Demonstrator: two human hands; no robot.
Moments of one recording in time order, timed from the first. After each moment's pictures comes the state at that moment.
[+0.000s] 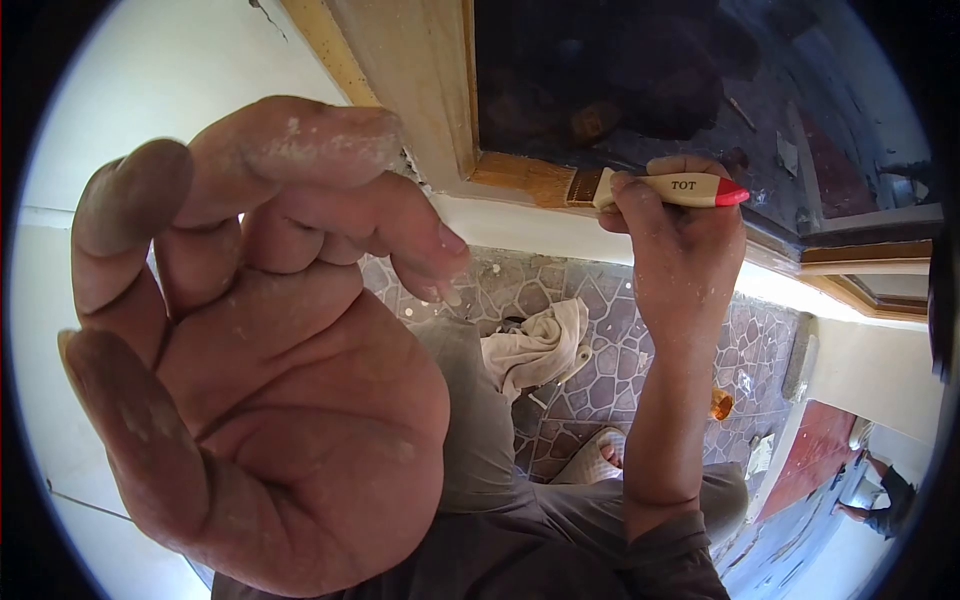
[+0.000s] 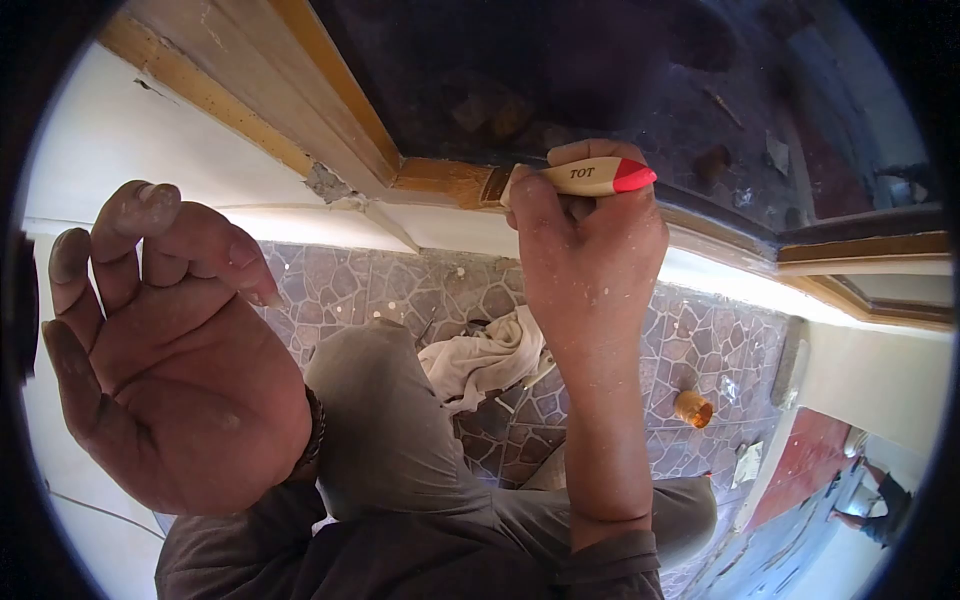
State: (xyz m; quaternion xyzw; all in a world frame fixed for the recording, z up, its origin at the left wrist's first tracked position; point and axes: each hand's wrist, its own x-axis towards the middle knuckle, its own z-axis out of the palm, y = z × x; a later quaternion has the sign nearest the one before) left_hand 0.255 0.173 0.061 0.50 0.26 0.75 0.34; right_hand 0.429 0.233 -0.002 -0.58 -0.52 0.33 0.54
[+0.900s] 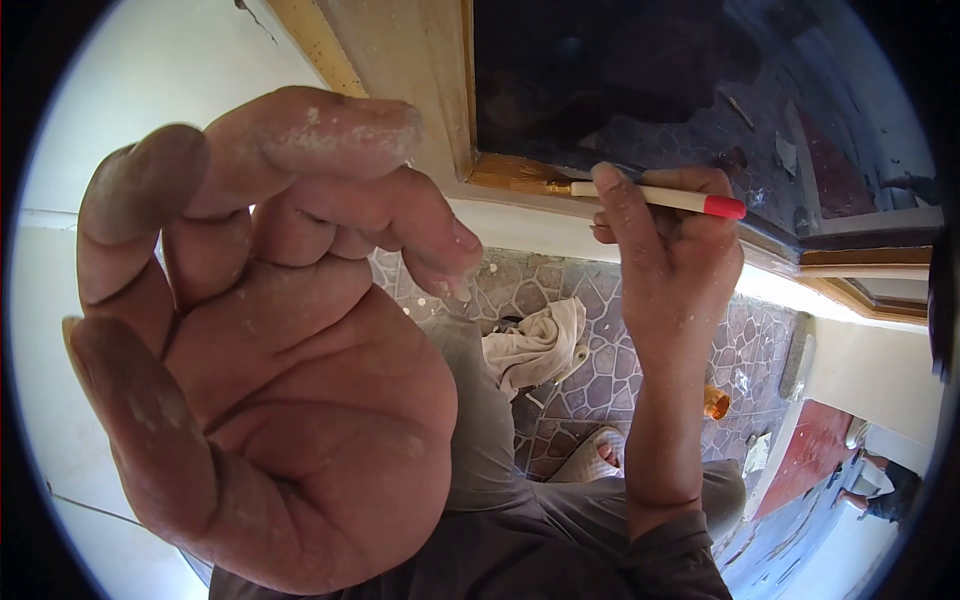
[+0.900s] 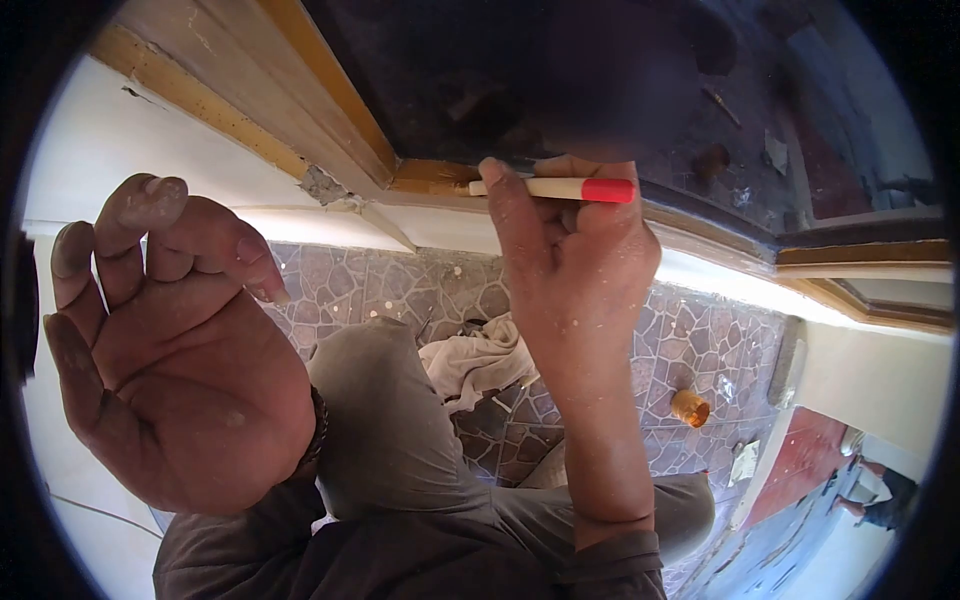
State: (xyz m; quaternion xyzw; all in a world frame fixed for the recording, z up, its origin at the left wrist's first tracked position) left_hand 0.260 0.178 0.067 0.53 0.36 0.70 0.32; right_hand 0.424 0.227 -0.002 -0.59 -0.59 0.24 0.49
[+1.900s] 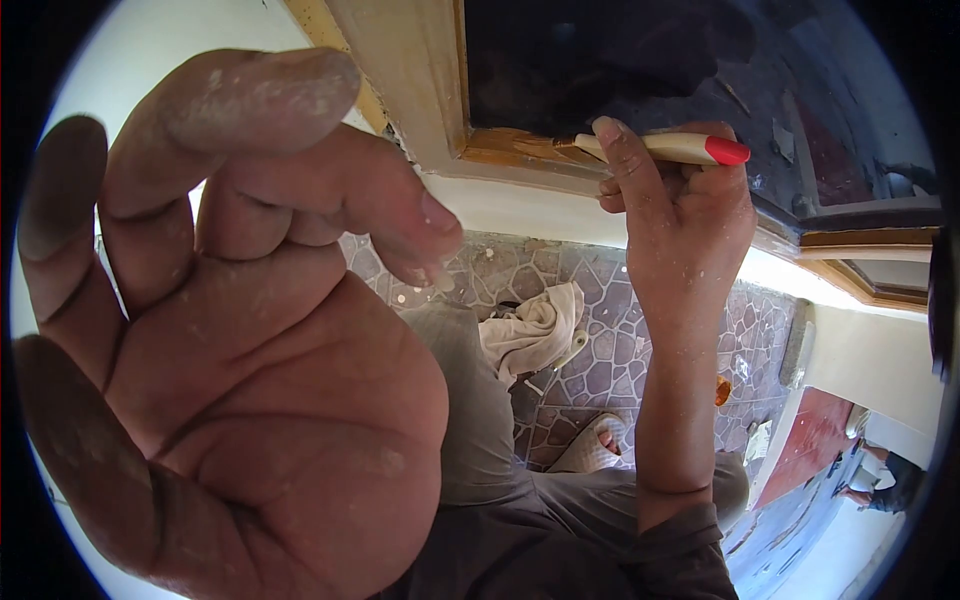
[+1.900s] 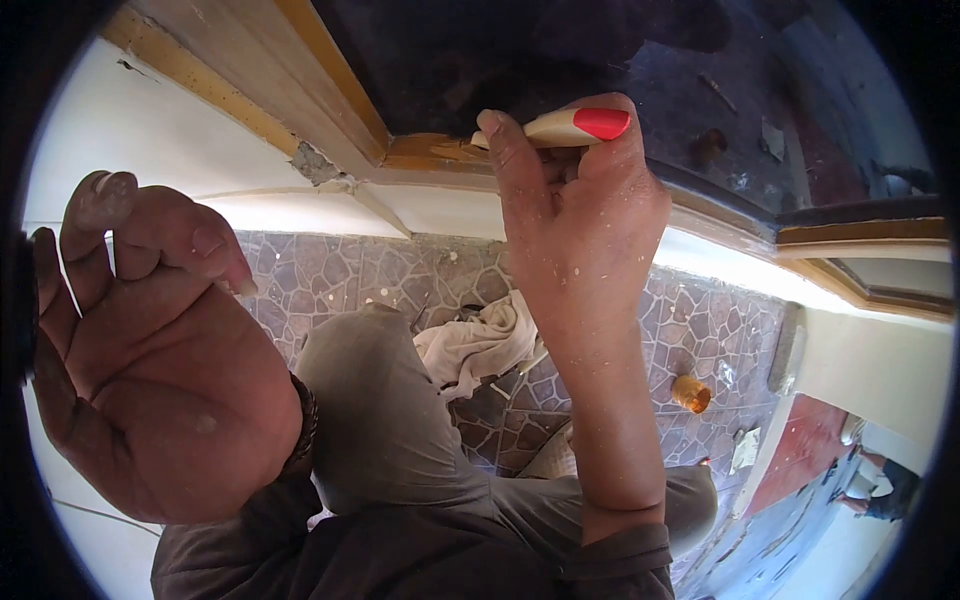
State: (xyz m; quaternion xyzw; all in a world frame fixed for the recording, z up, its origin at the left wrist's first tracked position) left_hand 0.256 0.169 0.058 0.51 0.28 0.76 0.29; right_hand 0.429 0.237 -0.004 -0.57 -0.62 0.18 0.51
